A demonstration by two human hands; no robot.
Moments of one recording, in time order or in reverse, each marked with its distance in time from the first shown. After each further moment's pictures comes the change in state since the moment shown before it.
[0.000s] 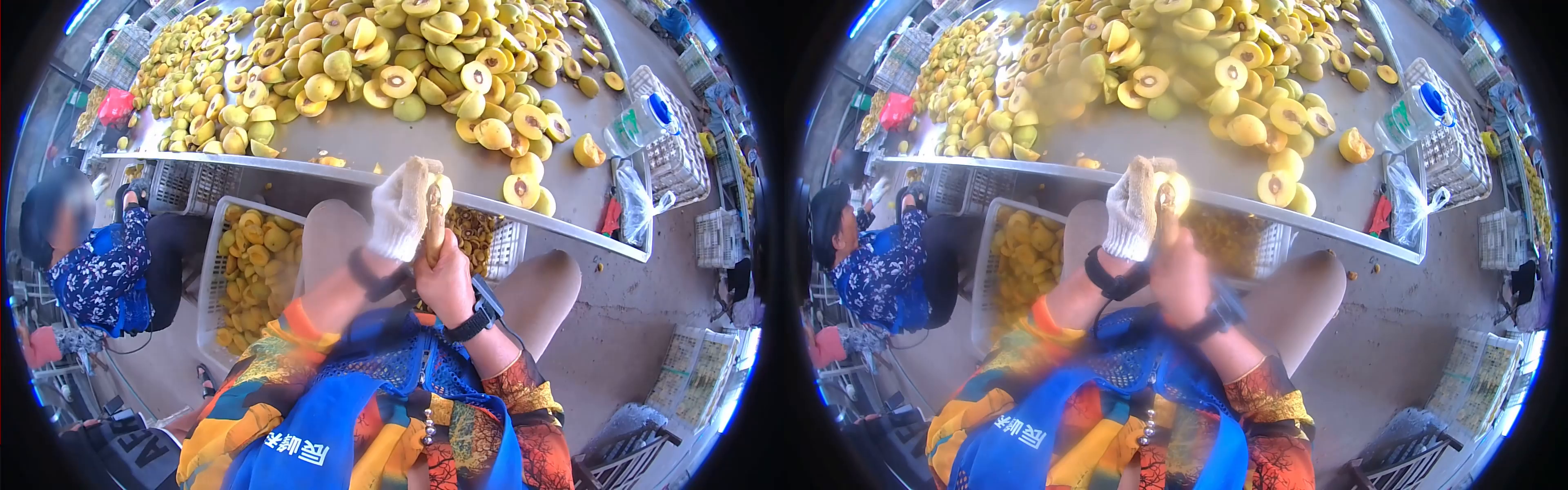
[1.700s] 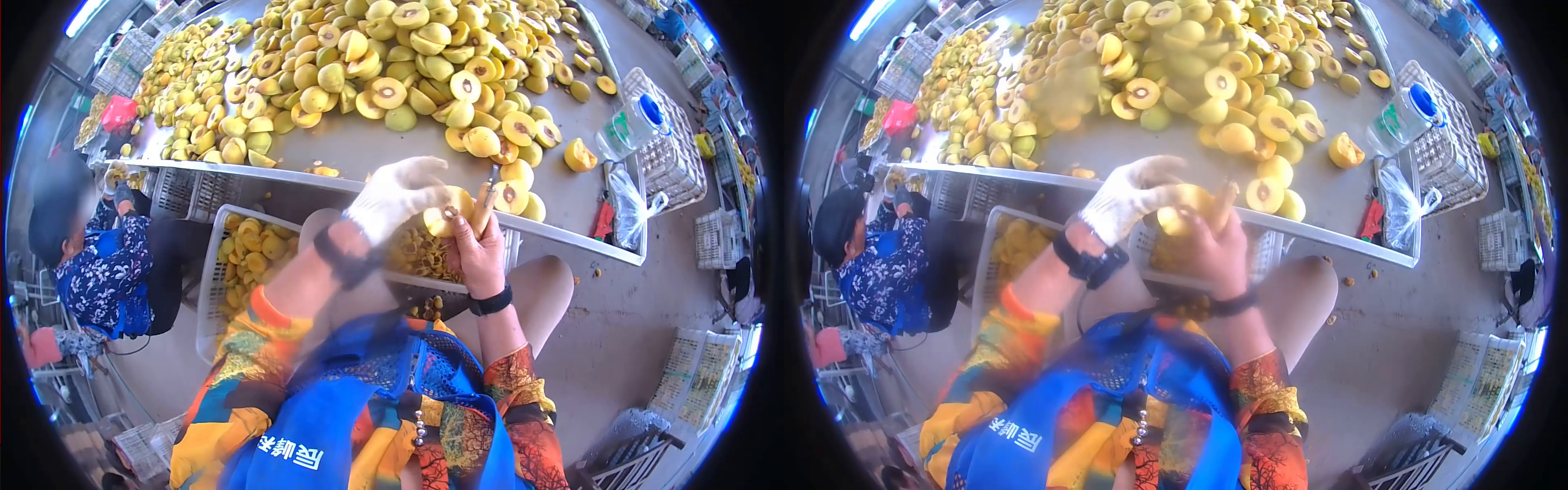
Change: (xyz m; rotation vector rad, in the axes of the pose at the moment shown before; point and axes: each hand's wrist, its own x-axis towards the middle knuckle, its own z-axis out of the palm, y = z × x) left_hand 0.029 0.024 -0.010 0.191 -0.492 -0.231; right_hand 0.045 0.058 -0.033 0.533 0.110 -0.078
